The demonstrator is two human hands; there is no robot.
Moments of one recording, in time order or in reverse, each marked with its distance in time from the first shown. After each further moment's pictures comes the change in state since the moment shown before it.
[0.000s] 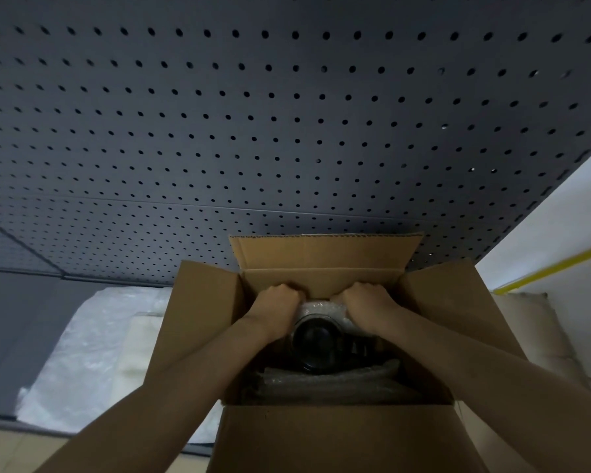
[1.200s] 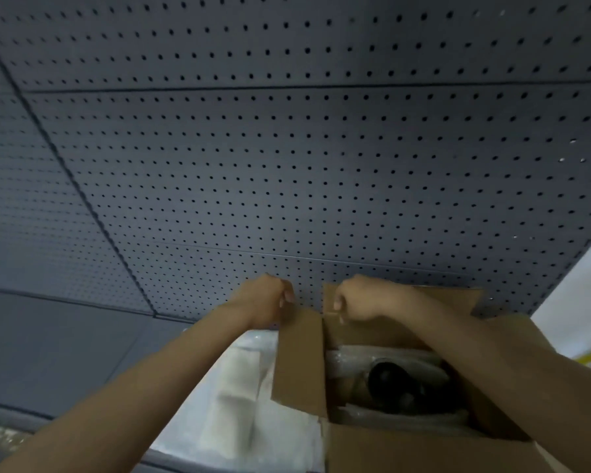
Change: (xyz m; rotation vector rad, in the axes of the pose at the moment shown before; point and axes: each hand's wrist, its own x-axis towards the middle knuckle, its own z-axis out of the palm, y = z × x) left_hand -0.134 -0.094 -0.132 0.063 0.178 -0.143; right_hand -0.042 -0.139 -0.136 0.072 0.056 -0.067
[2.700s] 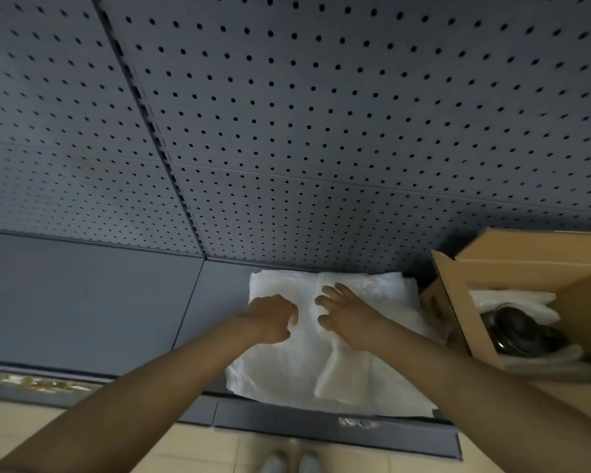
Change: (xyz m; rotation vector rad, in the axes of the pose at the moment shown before) left_hand -0.041 -0.243 0.121 -0.075 -0.463 0.114; right_hand 0.147 -0.214 0.141 -0.391 -0.038 -0.270
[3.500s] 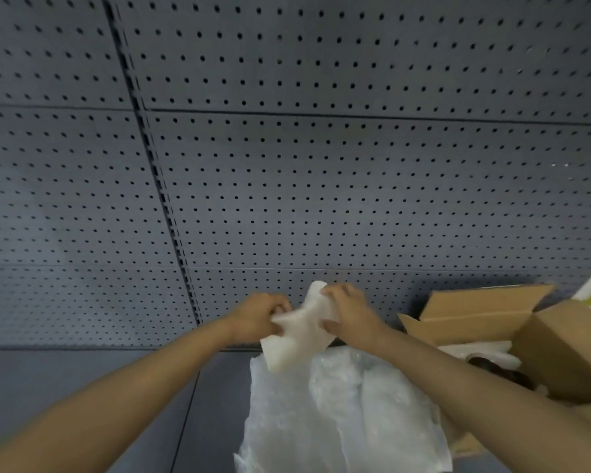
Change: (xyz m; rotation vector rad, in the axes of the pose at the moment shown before) left_hand -0.065 -0.006 -0.133 -0.210 0.389 0.231; right_hand -0.060 0.004 -0.130 0.719 0.550 0.514
